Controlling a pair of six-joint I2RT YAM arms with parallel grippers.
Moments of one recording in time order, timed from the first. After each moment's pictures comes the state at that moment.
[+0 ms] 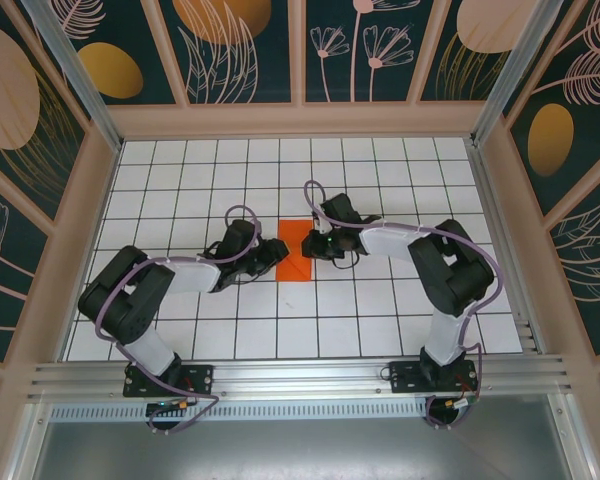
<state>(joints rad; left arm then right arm) -0.58 1.66 0.63 0.34 0.29 -1.12 0.61 1.84 1.03 -0.19 -0.40 0.57</state>
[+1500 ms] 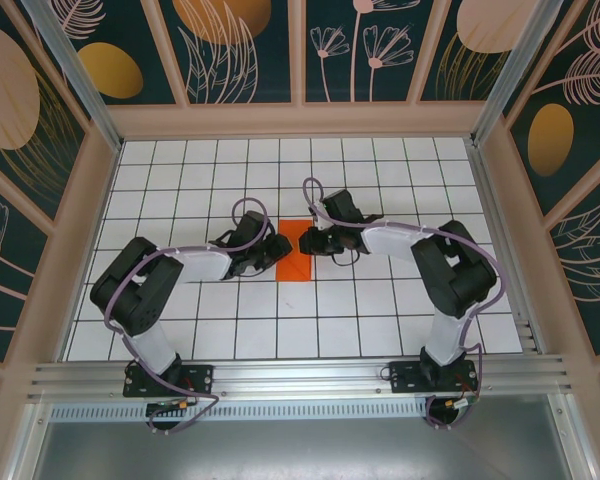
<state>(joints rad) -0.62 1.74 0.79 0.14 0.18 -1.11 0.61 1.83 1.03 -0.14 -0.44 0.50</state>
